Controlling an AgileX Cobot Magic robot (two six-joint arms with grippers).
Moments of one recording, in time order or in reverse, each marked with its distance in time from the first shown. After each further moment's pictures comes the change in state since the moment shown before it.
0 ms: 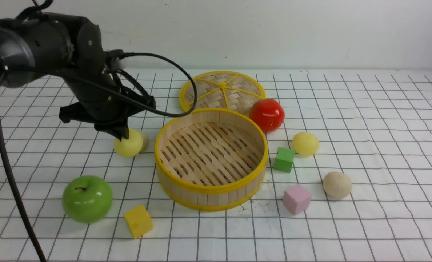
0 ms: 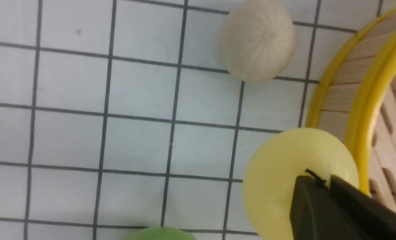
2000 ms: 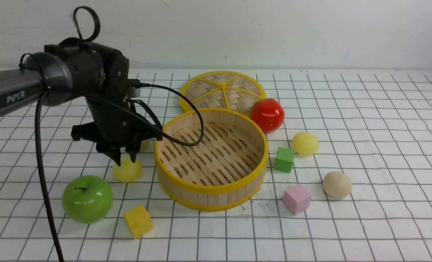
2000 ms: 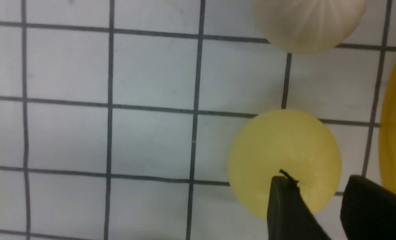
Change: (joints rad) right arm 0.000 0.000 0.000 0.000 0.000 0.000; left arm -0.045 0.151 0.005 0.133 0.002 -0.043
